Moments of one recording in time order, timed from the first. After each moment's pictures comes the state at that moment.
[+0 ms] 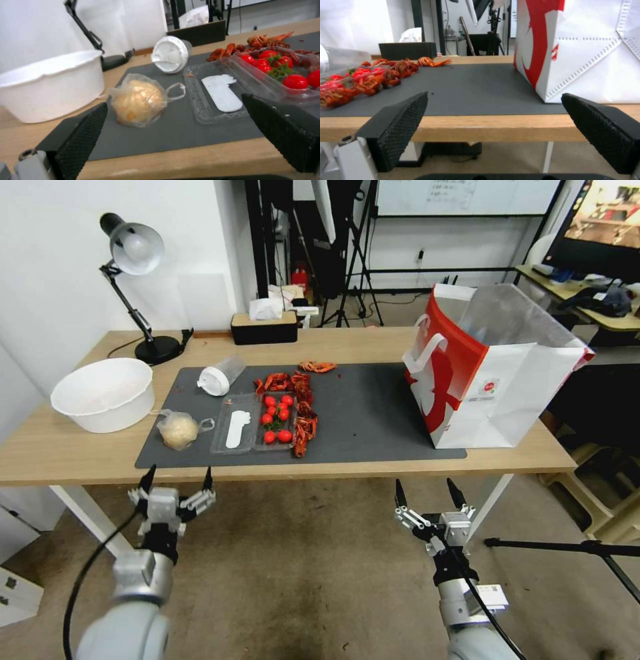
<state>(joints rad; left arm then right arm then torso) 1.58 -1.38 -0.69 -2.13 -0.14 0.11 0.01 -1.64 1.15 0.26 2.07 0.18 0.27 0.36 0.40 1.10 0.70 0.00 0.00</state>
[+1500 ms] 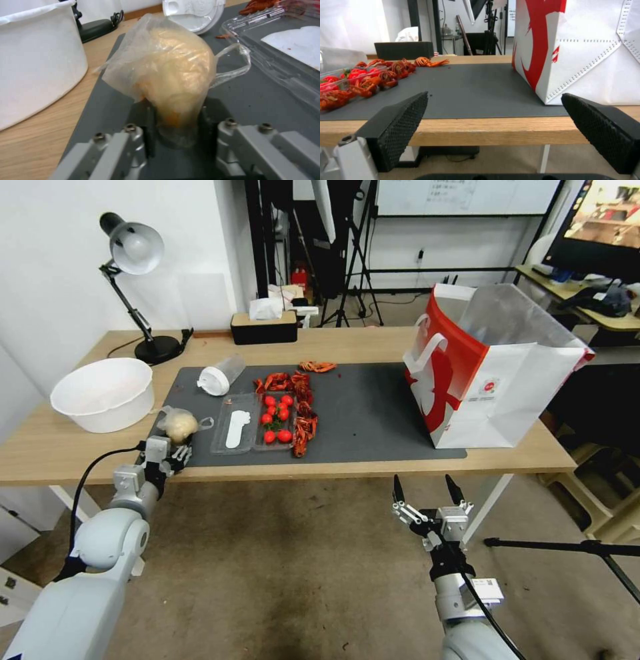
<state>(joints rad) 1.23 -1.09 -0.61 -1.75 -0.33 0.24 0.03 -1.63 1.18 0.26 2.08 0.16 0.23 0.37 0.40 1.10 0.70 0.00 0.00</state>
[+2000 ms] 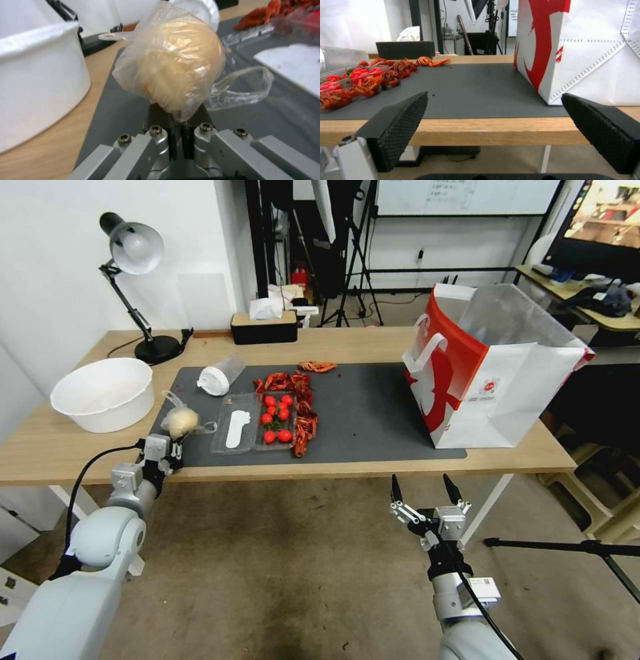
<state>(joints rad) 1.23 -1.07 -0.62 -1.78 -0.33 0.22 0.06 -1.62 1.18 0.25 2.08 0.15 0.22 0.37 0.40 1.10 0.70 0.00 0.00</state>
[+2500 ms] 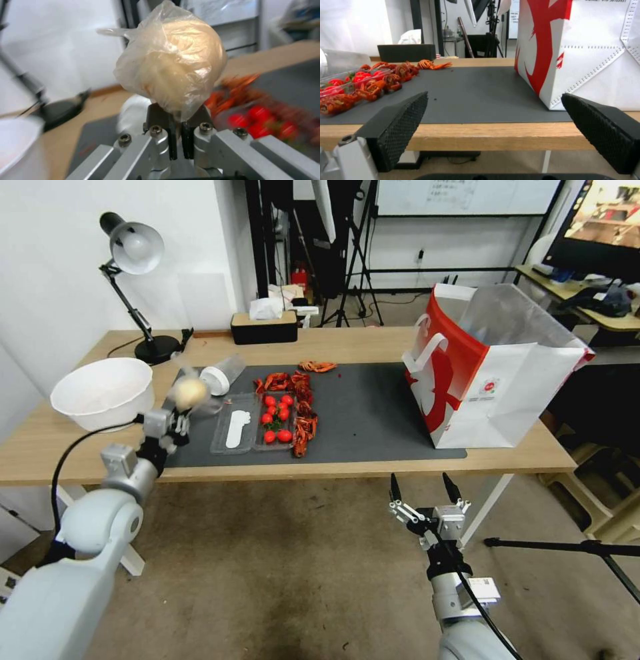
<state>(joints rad) 1.14 -0.95 -0.54 -1.91 -0.54 0.18 0.11 -1.62 1.18 0.25 2.09 0.14 0.22 0.38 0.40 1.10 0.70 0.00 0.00</state>
